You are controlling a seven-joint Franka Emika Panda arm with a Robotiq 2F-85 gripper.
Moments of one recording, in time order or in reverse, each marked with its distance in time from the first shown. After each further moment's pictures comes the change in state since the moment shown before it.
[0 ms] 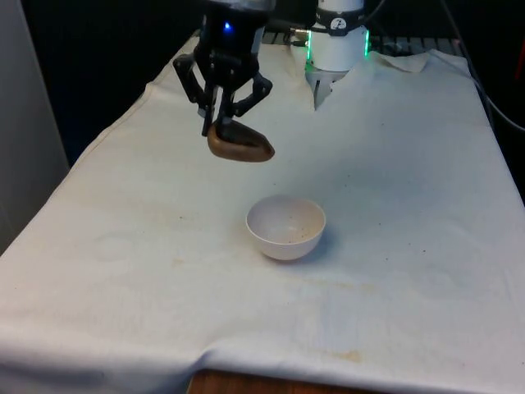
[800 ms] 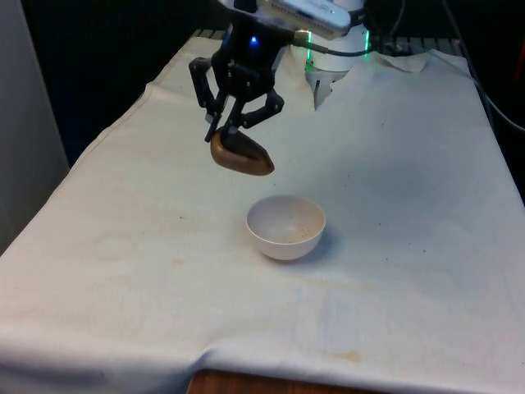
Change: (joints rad) arm 0.000 0.020 0.067 0.002 -0.293 0.018 0.250
